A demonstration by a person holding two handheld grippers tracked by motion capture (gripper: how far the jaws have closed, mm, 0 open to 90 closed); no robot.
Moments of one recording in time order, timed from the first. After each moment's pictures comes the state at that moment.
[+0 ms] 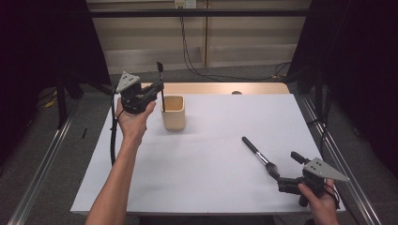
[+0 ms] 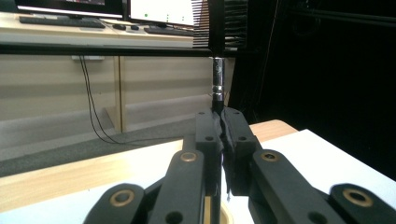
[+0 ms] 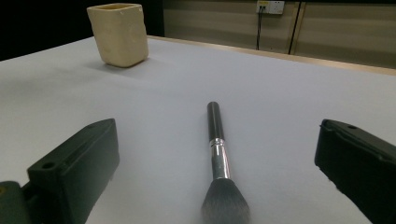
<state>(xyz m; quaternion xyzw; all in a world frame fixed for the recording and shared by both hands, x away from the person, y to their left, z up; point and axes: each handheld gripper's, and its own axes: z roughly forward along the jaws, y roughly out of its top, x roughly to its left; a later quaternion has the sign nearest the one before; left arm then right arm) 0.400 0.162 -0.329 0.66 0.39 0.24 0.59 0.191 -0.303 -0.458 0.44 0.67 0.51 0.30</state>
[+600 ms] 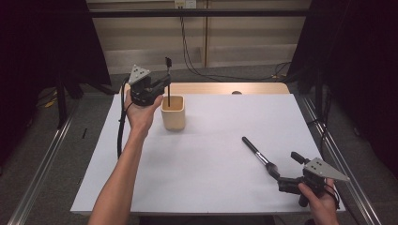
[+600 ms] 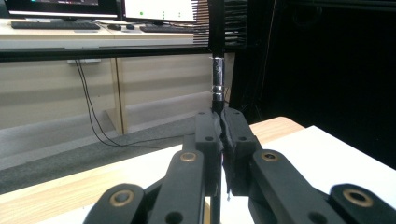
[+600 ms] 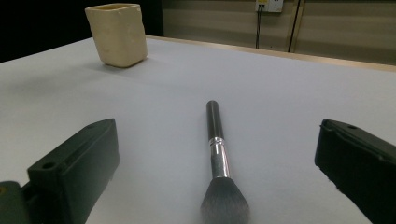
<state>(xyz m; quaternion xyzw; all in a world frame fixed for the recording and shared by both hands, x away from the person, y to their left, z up) 0.425 0.141 -0.330 0.68 0.38 0.25 0.58 0.192 -0.303 -0.459 0.45 0.67 0.52 0.30</state>
